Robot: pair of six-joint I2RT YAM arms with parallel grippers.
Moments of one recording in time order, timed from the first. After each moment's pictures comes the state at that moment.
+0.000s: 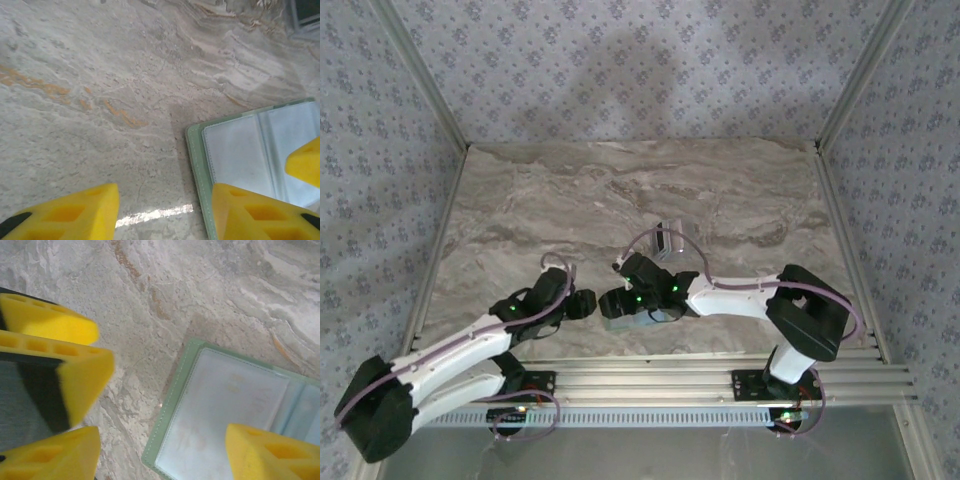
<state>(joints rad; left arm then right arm) -0.74 0.87 0.36 -0.36 -0.06 -0.77 1.06 1.63 0.87 -0.06 -0.15 0.65</state>
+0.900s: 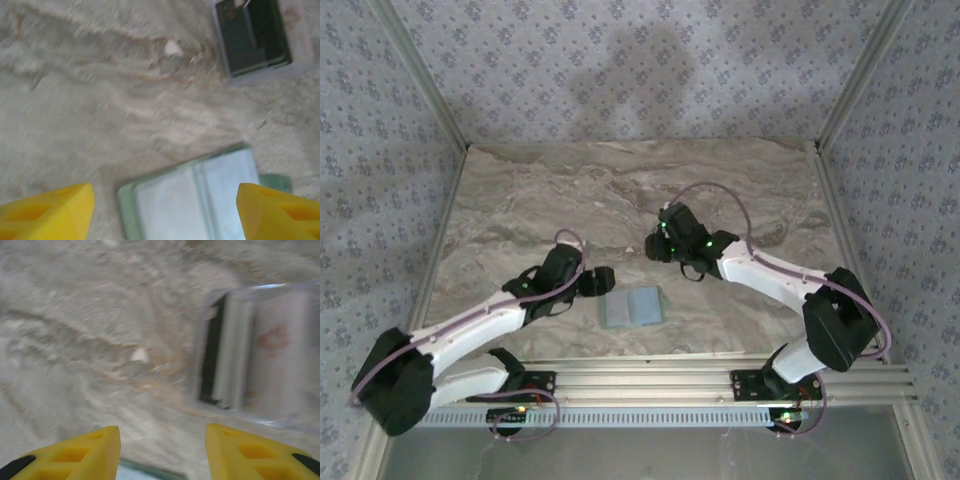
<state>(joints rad) -0.70 1.13 0.57 -0.19 0.02 -0.69 0.72 1.50 1.01 -0.37 0.10 0.54</state>
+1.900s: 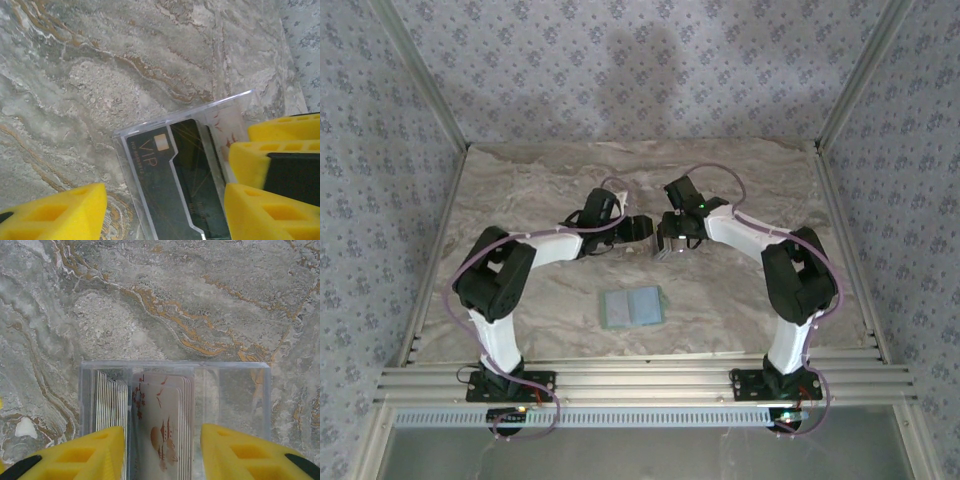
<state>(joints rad) -0.58 1.87 1.05 0.17 0.36 -0.64 0.55 1.82 1.27 -0.49 0.12 0.45</state>
